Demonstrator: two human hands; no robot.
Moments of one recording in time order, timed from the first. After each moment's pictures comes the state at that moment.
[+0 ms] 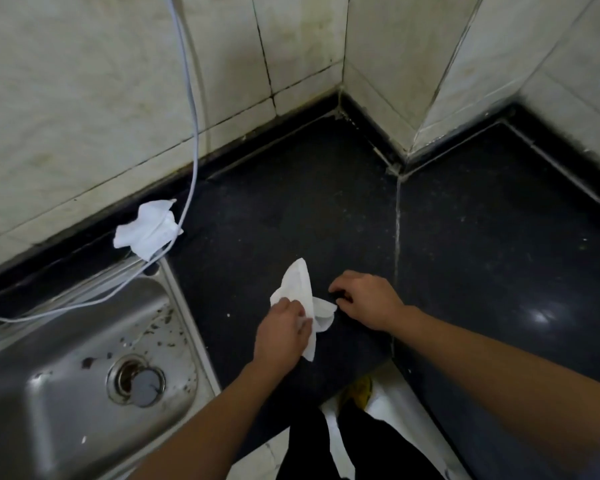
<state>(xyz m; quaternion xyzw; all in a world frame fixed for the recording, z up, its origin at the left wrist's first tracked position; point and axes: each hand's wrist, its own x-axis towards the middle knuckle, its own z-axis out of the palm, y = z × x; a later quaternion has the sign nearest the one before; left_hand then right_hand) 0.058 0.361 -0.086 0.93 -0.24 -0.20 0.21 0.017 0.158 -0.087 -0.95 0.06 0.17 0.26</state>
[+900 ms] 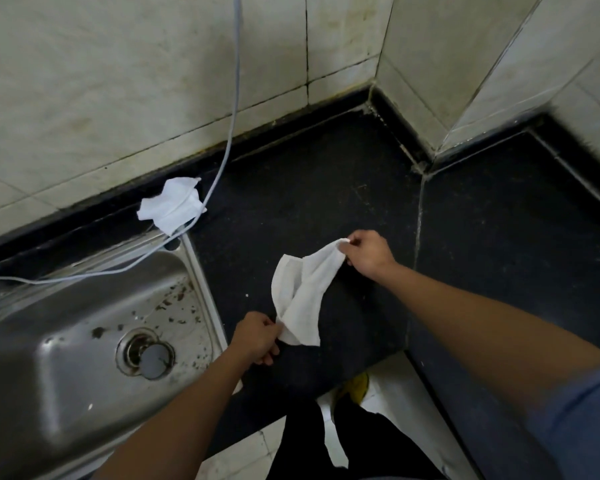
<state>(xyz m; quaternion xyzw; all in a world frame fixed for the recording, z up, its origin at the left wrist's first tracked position) 0.072 0.433 -0.081 0.84 0.08 -0.45 0.29 0.083 0.174 -0.084 -0.83 0.32 0.12 0.44</state>
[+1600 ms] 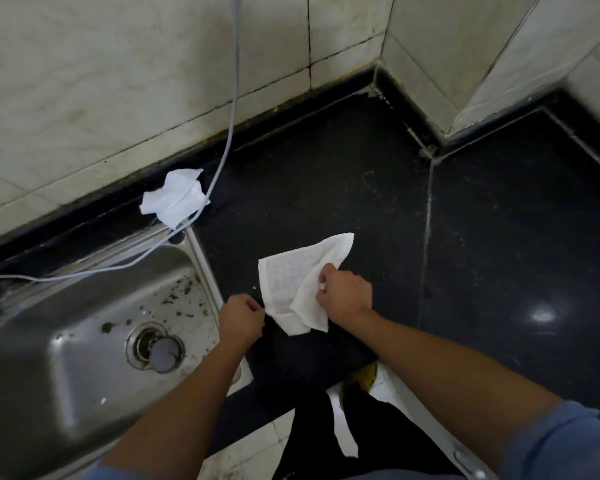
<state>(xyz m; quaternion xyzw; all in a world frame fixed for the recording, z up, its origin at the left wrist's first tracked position) 0.093 0.456 -0.102 0.91 0.12 -0.29 0.28 0.040 0.269 -0.097 -0.94 0.22 0.18 0.21</state>
